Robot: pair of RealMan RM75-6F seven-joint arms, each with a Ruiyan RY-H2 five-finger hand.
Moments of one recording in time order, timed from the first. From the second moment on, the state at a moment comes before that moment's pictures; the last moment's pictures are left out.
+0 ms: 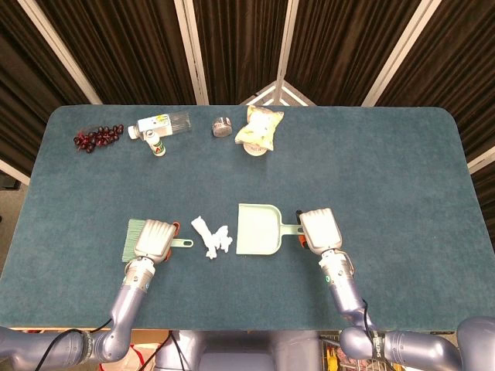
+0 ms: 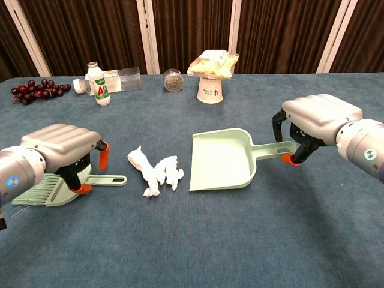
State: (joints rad) left arm -0.65 -1.71 -0.12 -1.58 0.84 1.19 0.95; right arm 0.65 -1.66 0.17 -1.53 -0.98 1.19 -0.75
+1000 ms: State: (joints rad) left arm -0.66 -1.73 -0.10 -1.55 0.80 1.20 0.94; right arm 0.65 -1.66 0.17 -1.54 -0.98 1.20 -0.77
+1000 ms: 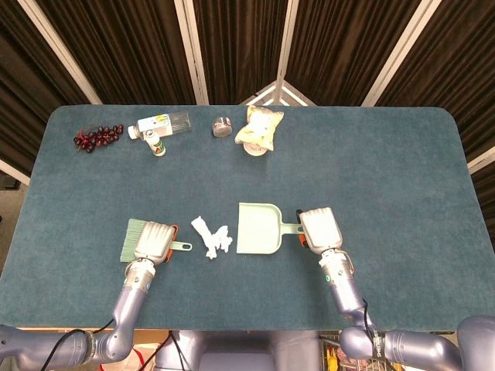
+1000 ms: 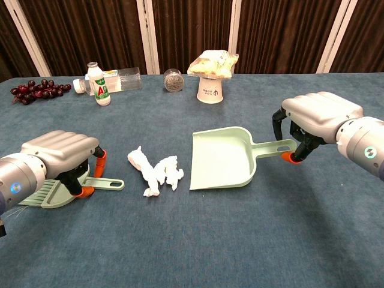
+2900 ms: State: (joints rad) left arm -0.63 -1.85 -0.26 -1.71 0.96 1.33 0.58; right arm 0.72 -1.63 0.16 -1.61 -0.93 1.19 -0.91
